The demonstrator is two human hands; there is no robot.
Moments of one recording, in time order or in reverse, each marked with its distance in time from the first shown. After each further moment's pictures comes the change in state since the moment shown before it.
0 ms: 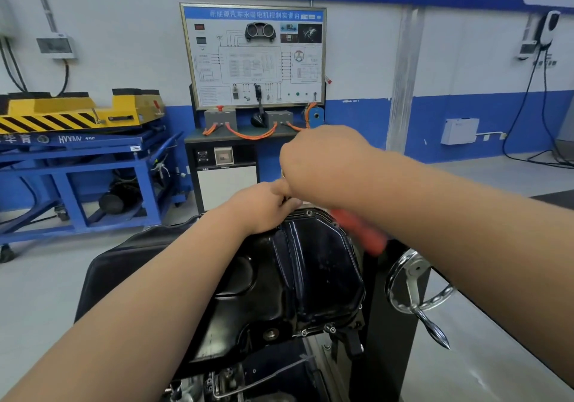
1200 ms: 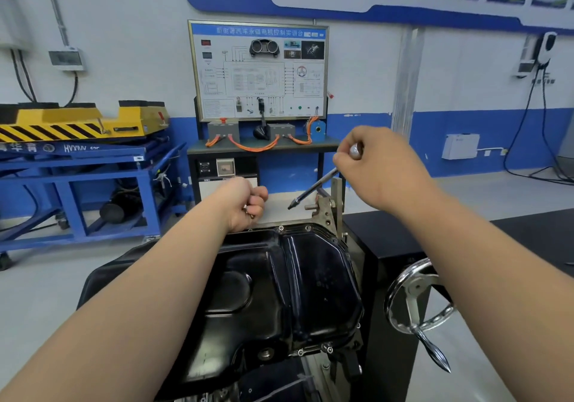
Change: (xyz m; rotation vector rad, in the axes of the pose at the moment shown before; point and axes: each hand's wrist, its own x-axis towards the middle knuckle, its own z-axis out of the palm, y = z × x) left_hand 0.017 -0.018 -0.023 -1.781 0.075 -0.783; right_hand -0.014 0.064 0.041 0.712 0.385 0.425
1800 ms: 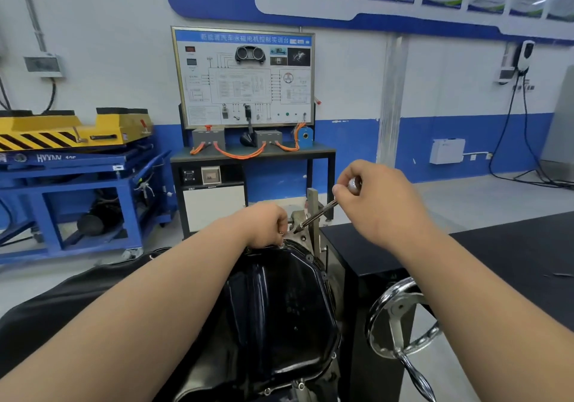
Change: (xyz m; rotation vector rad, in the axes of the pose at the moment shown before) left_hand 0.059 -0.031 0.053 1.799 -0.148 0.552; right_hand 0.002 0.064 0.013 -0.055 0.000 0.083
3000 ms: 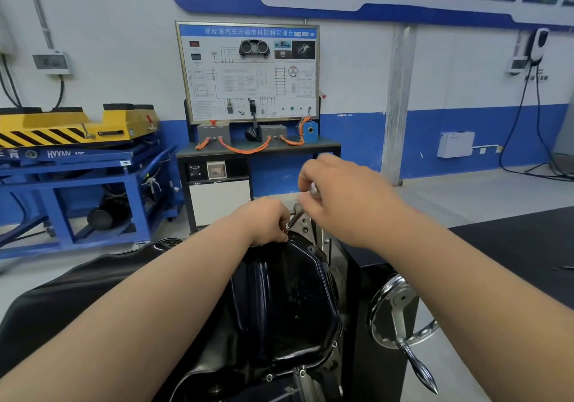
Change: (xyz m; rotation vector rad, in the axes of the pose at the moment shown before) left_hand 0.001 -0.001 0.012 0.145 0.082 0.014; right_hand -0.012 -0.033 -0.004 -0.210 -0.221 -0.403
